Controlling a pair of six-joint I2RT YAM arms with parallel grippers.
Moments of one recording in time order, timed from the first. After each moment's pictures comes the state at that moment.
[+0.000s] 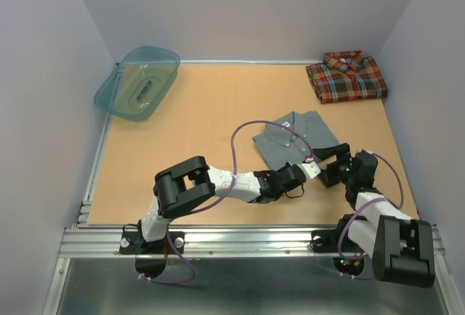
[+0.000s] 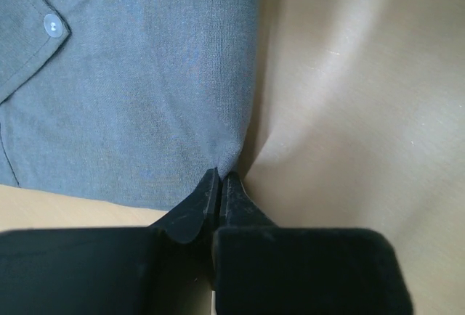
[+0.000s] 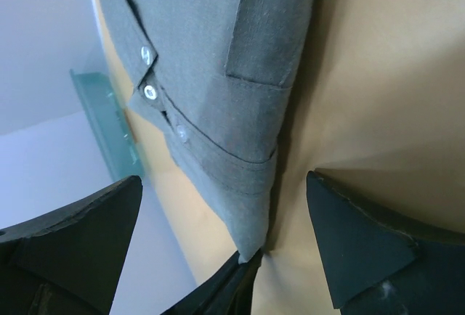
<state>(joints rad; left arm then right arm) -1.29 2.00 1.19 0.06 -0.44 0.04 -0.16 0.99 0.14 0.26 -0.41 1.18</state>
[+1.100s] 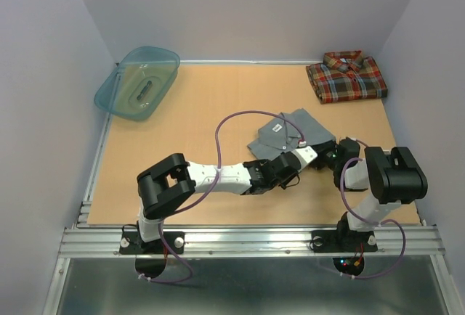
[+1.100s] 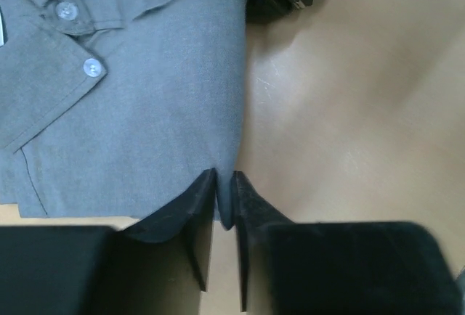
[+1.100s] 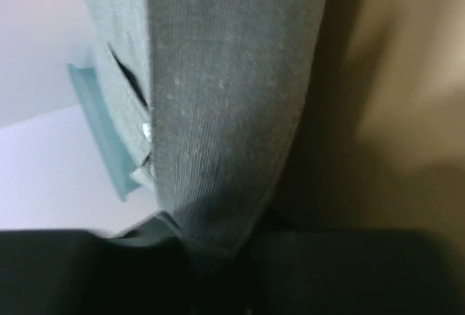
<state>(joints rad) -1.24 1.85 1.19 0.00 -0.31 -0.11 -0.03 1.65 0.27 0.88 -0.39 1.29</state>
